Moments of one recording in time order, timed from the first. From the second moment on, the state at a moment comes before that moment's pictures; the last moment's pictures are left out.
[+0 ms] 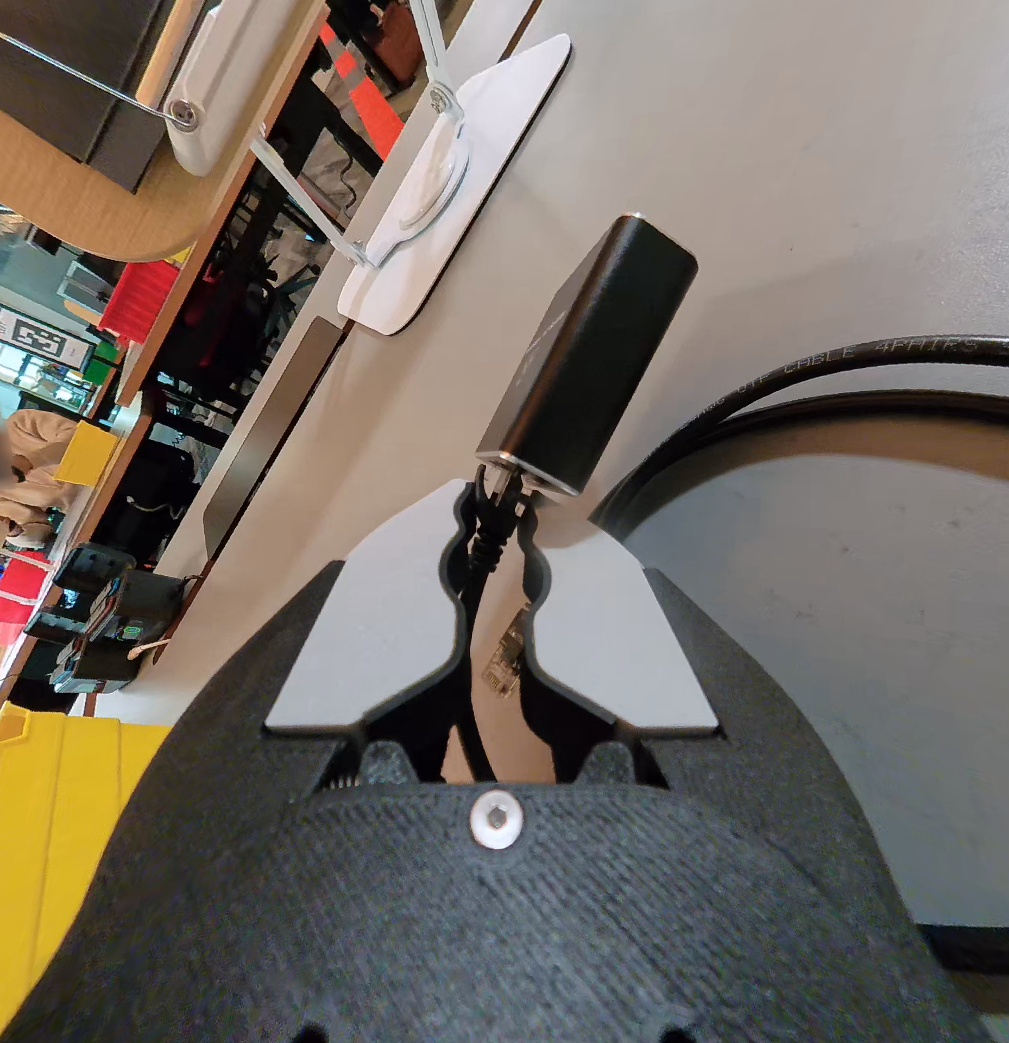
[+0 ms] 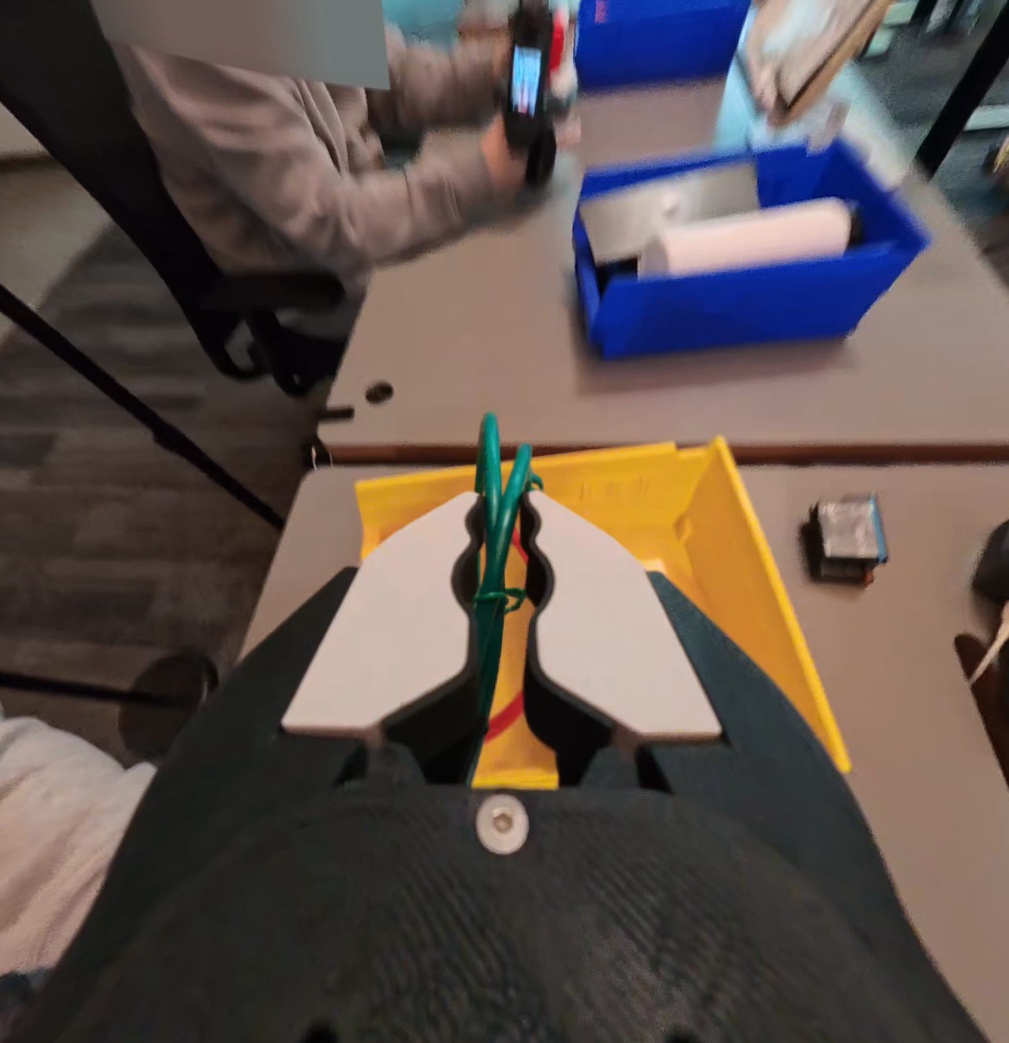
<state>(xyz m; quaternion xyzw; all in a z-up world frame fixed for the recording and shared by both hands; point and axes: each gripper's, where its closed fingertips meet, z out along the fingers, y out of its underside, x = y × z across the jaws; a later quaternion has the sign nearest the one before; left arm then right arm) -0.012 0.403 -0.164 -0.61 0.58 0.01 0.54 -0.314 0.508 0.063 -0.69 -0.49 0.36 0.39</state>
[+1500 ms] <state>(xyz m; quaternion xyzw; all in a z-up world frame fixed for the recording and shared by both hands) -0.005 0.392 -0.157 -0.56 0.60 -0.01 0.57 0.218 0.260 -0.091 -0.83 -0.11 0.01 0.55</state>
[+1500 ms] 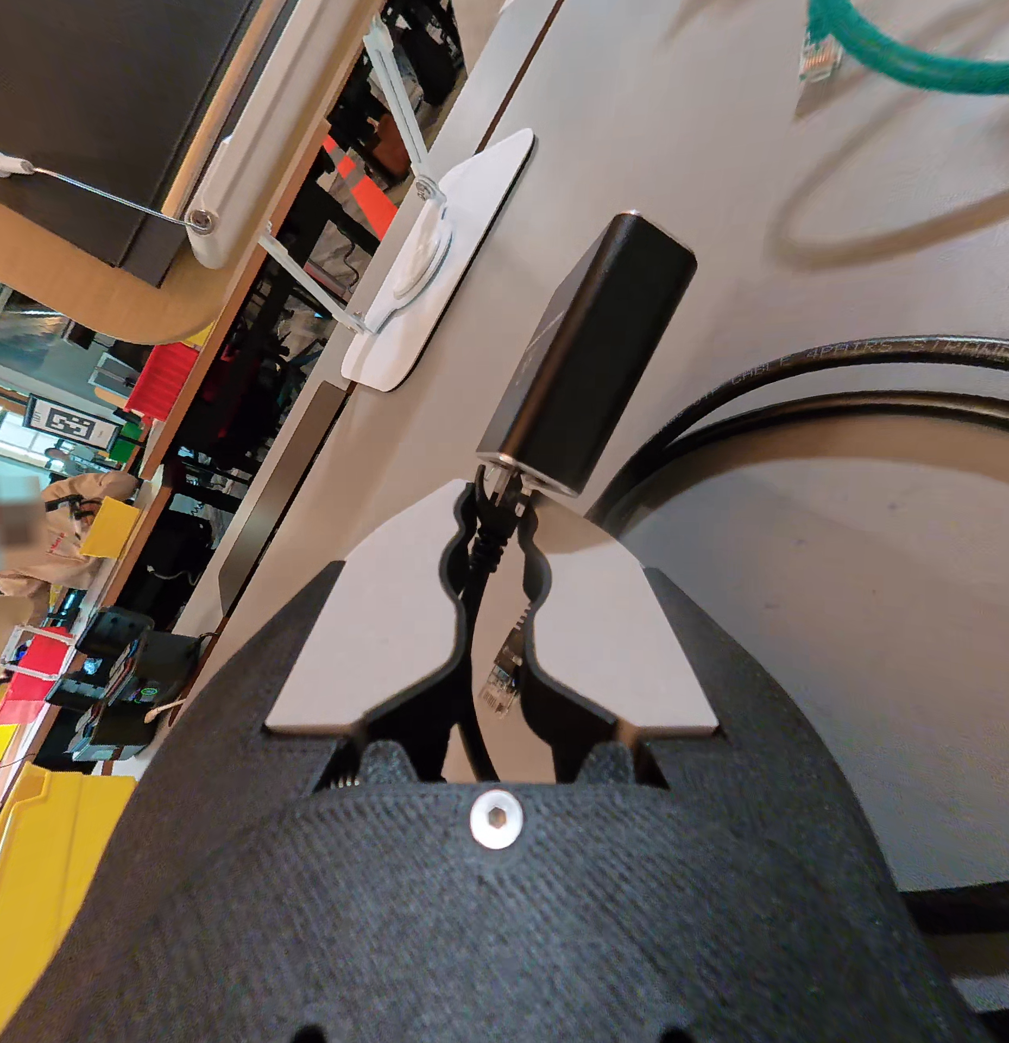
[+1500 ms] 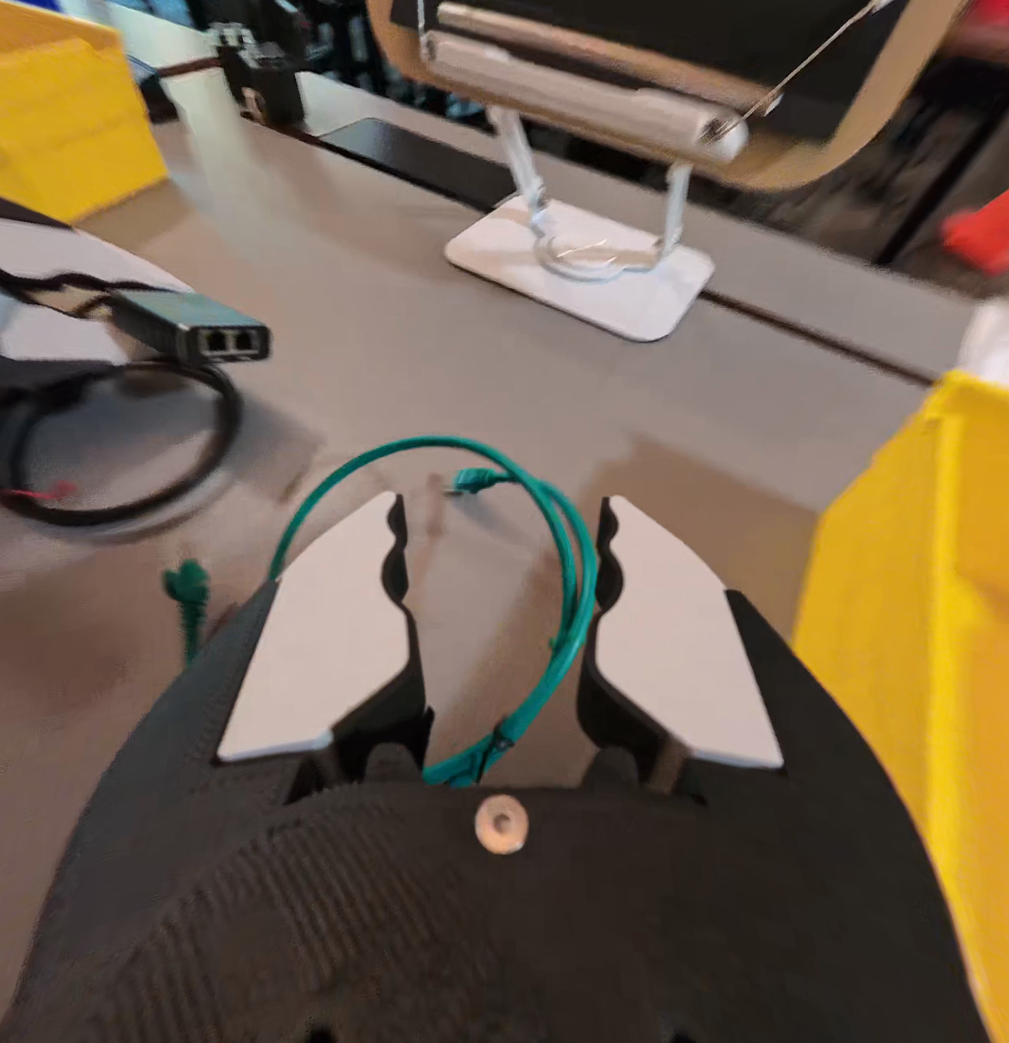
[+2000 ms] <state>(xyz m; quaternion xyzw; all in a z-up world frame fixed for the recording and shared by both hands) -0.003 0.394 -0.159 -0.56 0.60 -0.01 0.56 0.102 0.229 -0.127 -0.81 -0.15 0.27 0.49</state>
